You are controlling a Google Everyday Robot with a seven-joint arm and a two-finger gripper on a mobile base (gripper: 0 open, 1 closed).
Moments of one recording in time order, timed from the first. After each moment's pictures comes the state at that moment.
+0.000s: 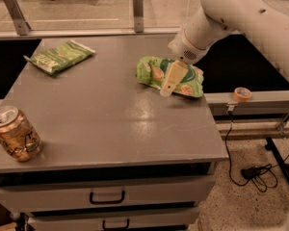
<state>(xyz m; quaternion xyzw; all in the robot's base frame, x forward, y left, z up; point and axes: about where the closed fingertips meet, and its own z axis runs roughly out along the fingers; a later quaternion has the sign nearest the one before) 0.668 -0.089 0.870 -0.62 0.73 0.05 0.27</state>
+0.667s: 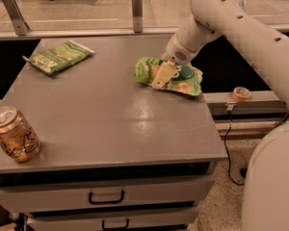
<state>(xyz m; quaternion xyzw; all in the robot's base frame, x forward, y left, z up) 0.705 -0.077 0.837 -0.58 0.77 0.09 0.25</state>
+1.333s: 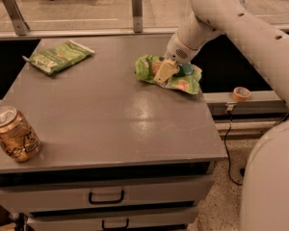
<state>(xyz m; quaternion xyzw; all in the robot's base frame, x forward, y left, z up) 0.704 -0.077 0.842 -0.58 0.77 0.09 0.25</state>
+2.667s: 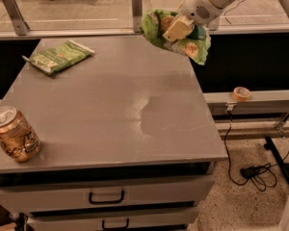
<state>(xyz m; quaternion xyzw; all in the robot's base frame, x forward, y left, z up) 0.682 -0.090 0.986 -0.59 0.72 0.06 0.36</state>
